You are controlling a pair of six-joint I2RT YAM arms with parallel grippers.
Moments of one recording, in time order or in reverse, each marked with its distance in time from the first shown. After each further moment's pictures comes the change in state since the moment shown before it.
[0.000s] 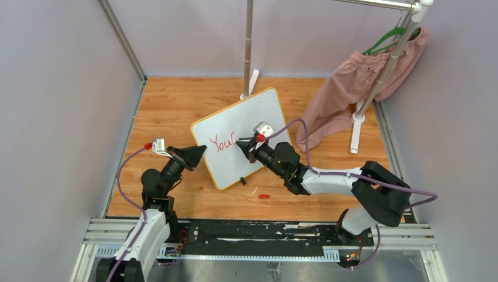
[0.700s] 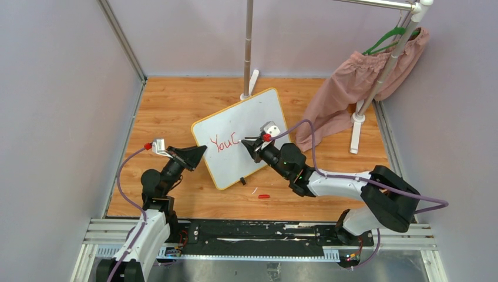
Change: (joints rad) left arm 0.000 -0.003 0.000 0.000 0.010 0.000; right arm -0.011 -0.070 -0.048 -0.029 0.039 0.003
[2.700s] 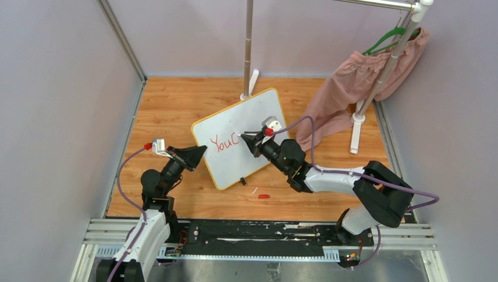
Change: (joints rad) left arm 0.000 -0.003 0.000 0.000 0.003 0.000; right arm -0.047 0.052 0.024 0.087 -0.041 0.039
